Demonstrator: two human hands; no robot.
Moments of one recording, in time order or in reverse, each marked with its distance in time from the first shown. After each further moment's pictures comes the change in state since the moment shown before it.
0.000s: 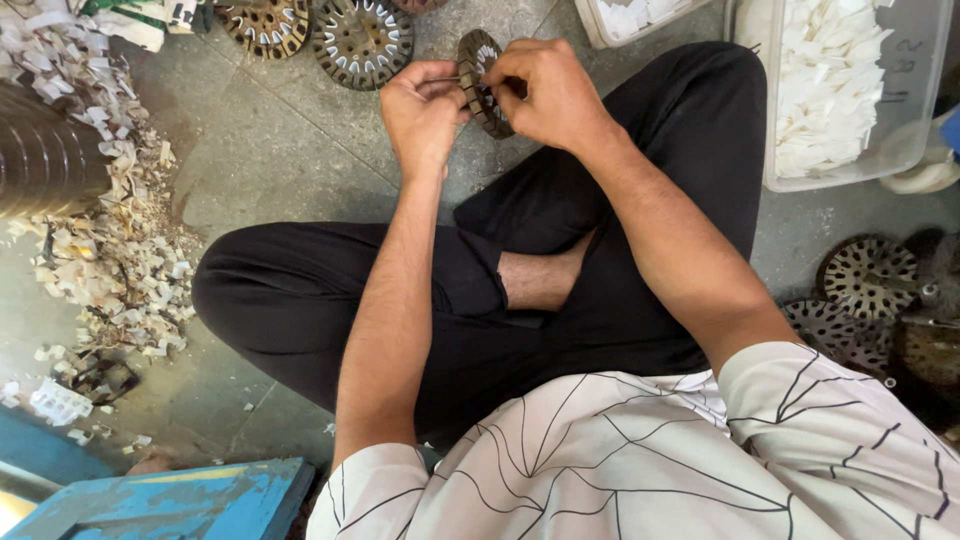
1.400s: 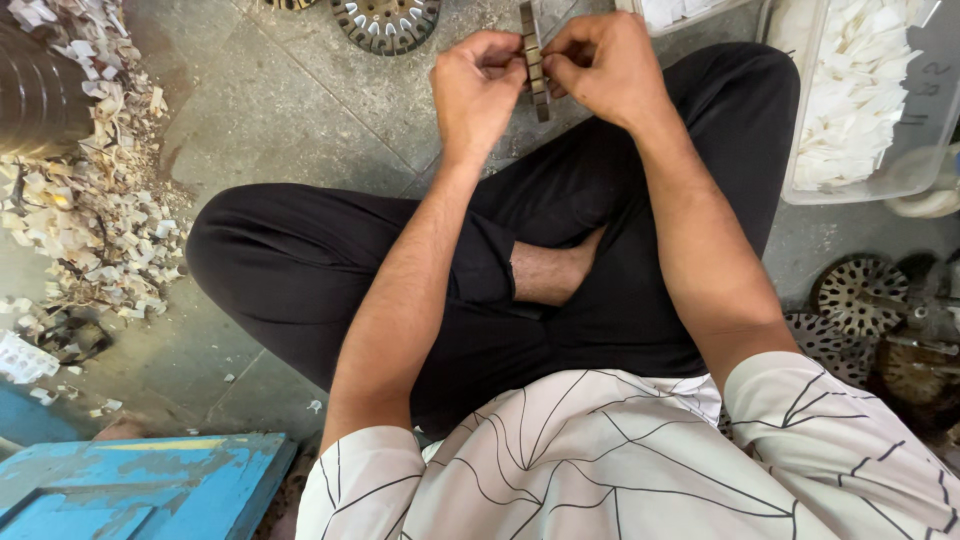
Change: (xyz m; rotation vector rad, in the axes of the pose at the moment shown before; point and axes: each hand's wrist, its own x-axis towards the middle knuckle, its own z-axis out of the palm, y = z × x) left_hand -0.008 -0.008 0.024 0.205 -0.069 0.277; right_hand -0.008 0.023 -0.016 0.230 -0.120 0.386
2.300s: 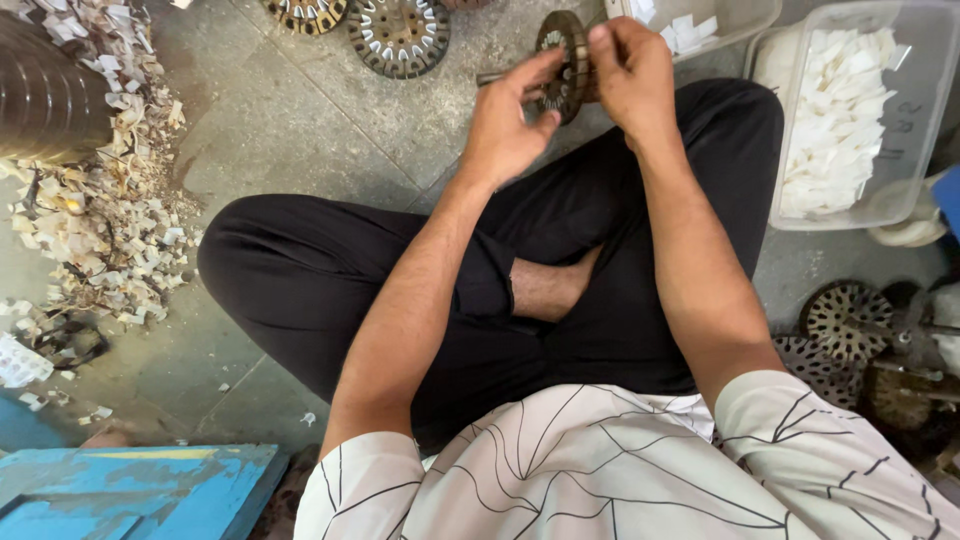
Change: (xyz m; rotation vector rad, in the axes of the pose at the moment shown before) left_hand -0.012 0.032 0.002 0.073 -0.299 0.079; right_hand 0.006 0.033 -0.005 0.021 0.361 0.080
